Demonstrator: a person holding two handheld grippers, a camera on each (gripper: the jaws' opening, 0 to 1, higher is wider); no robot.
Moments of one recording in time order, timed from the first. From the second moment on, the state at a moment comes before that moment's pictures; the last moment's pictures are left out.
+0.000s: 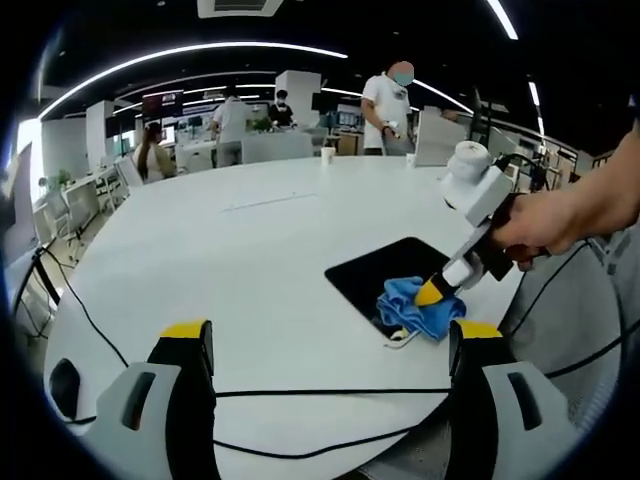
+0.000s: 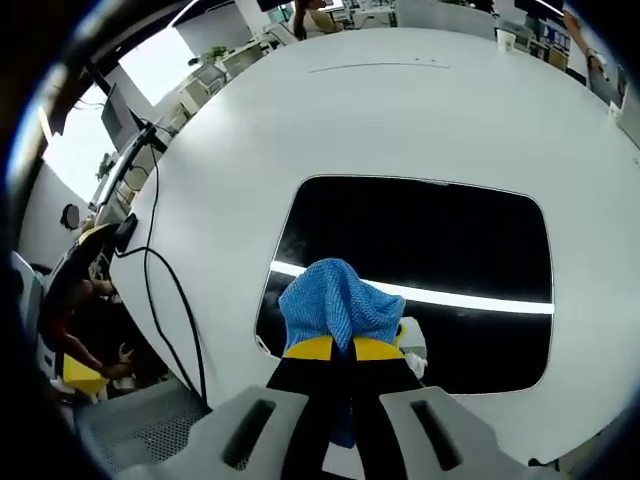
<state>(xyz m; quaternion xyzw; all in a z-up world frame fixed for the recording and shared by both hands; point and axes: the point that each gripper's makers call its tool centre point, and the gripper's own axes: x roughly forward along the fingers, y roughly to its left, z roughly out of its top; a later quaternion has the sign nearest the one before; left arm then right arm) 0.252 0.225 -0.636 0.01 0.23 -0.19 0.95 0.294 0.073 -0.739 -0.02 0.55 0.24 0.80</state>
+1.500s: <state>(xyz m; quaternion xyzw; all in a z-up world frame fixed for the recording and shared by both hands) 0.252 0.199 -0.642 0.02 0.23 -0.18 0.96 0.290 0.053 -0.739 -0.01 0.55 0.26 0.79</state>
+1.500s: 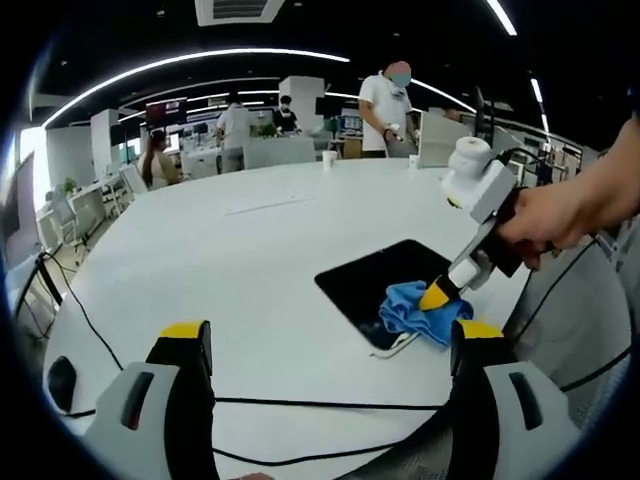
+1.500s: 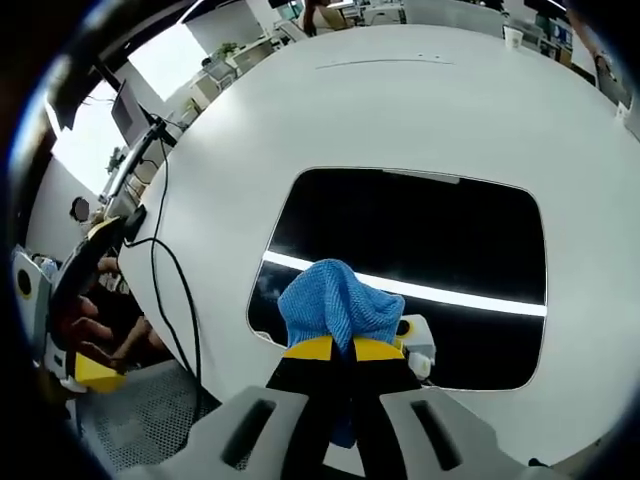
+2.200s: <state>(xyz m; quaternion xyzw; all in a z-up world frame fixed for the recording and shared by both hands) 0.264 0.180 -0.646 0.01 0.22 -0.18 0.96 0.294 0.042 -0.739 -0.03 0.55 0.26 0.79</state>
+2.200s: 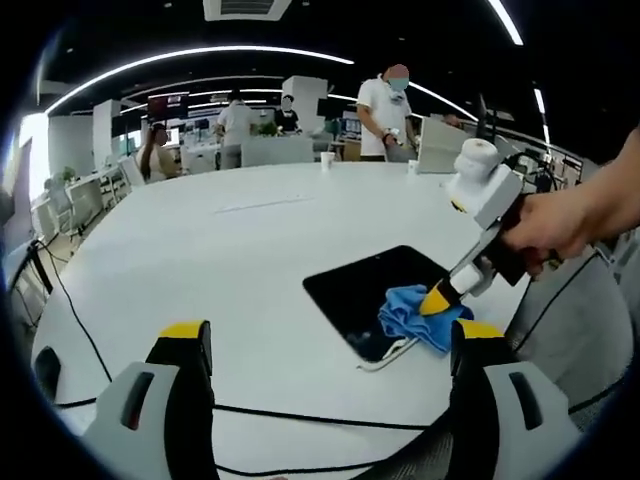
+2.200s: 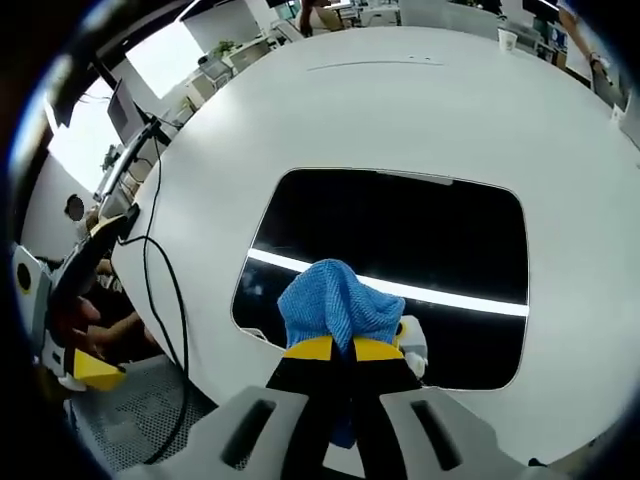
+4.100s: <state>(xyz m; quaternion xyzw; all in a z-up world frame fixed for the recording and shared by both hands) 0.266 0.190 -0.668 0.01 0.24 -0.15 0.96 0.415 0.059 -0.739 -0.11 0.52 0.28 0.80</state>
